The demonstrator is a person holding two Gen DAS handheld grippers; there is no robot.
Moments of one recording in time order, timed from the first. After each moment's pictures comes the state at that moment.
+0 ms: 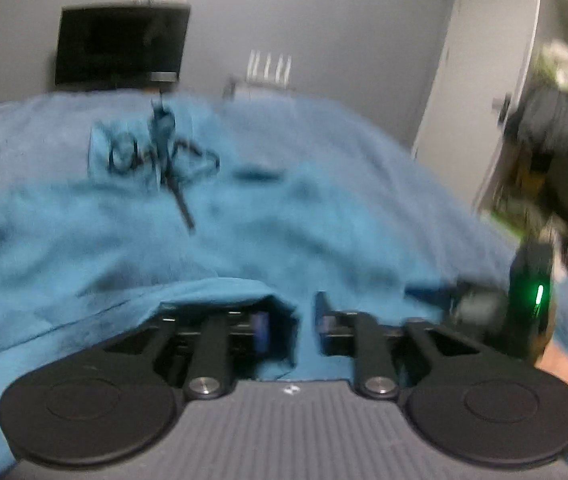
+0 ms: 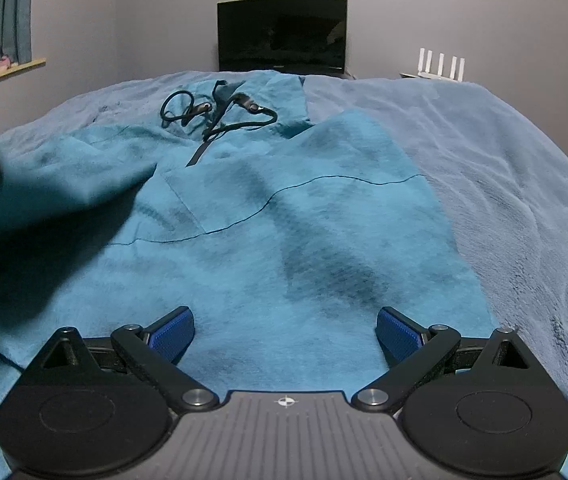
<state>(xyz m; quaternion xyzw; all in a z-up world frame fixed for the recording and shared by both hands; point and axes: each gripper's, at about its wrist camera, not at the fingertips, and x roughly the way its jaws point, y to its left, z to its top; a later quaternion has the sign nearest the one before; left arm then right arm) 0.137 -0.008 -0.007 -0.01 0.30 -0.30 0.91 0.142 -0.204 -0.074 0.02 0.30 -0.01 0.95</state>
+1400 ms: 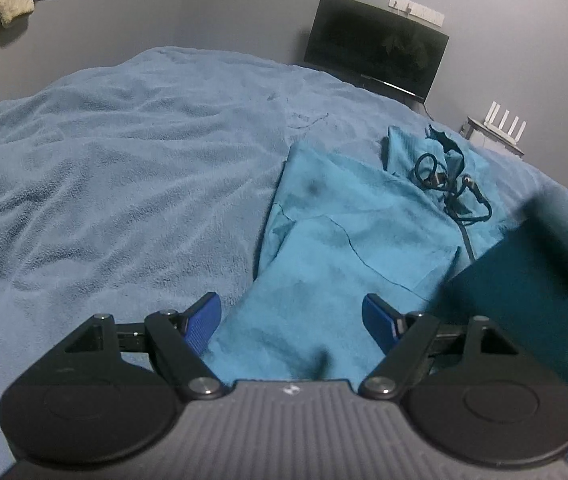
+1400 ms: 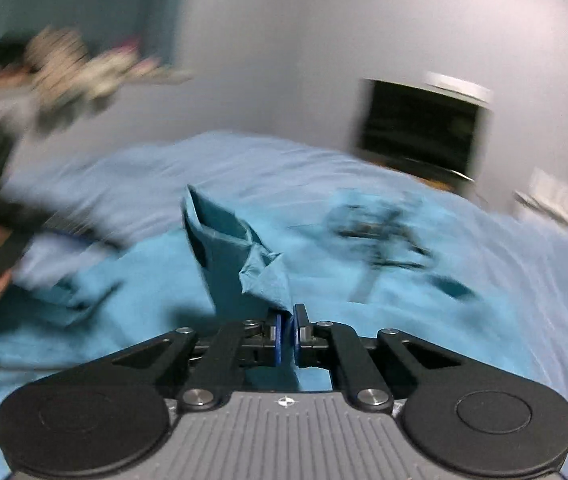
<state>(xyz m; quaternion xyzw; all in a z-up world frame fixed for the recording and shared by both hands) 0.135 0.156 -0.018 -0.14 0.32 0.03 0.94 0.105 -0.118 0.038 -0.06 0.21 0.15 0.97</state>
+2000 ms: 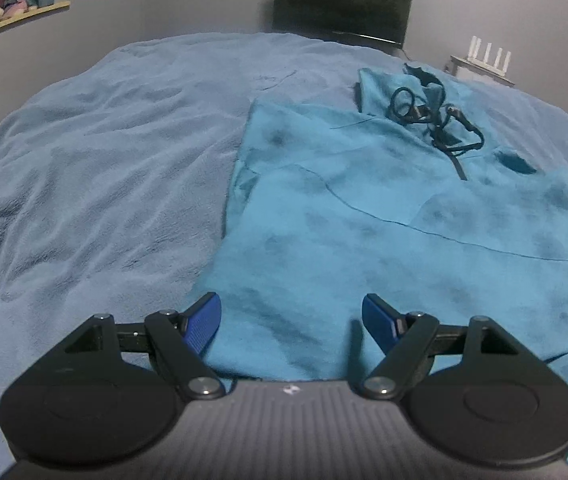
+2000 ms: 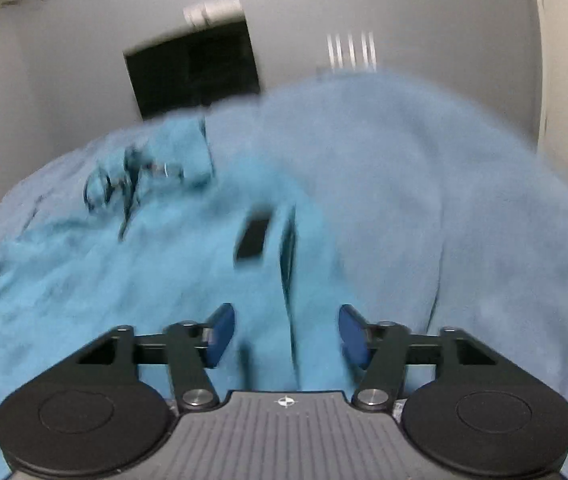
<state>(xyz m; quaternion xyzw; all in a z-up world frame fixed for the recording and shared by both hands) 0.147 0.112 -0.040 -0.05 0.37 0.01 0.93 0.113 -0.281 -0.032 0.12 0.26 -0.09 0.95</state>
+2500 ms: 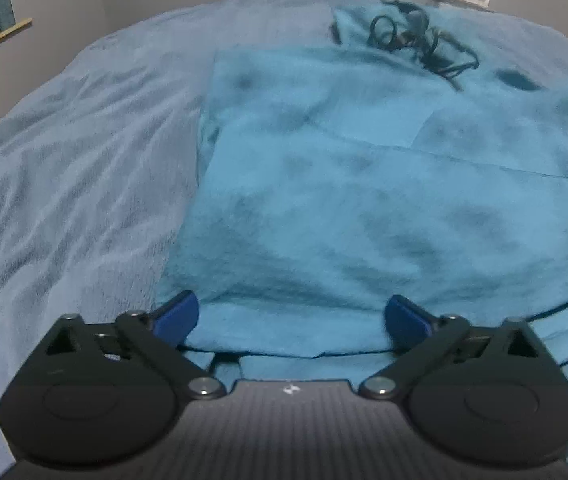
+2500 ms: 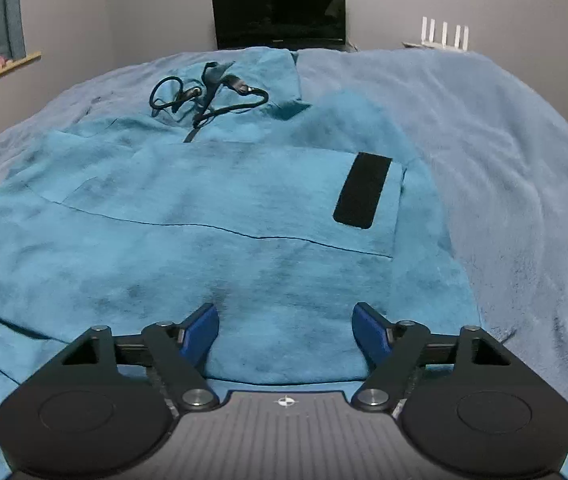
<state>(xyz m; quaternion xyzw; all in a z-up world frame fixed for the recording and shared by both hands) 0.166 0.093 -0.081 0.04 0.43 0.00 0.90 0.163 -0.235 -0.067 0.04 0.35 0.01 0.94</state>
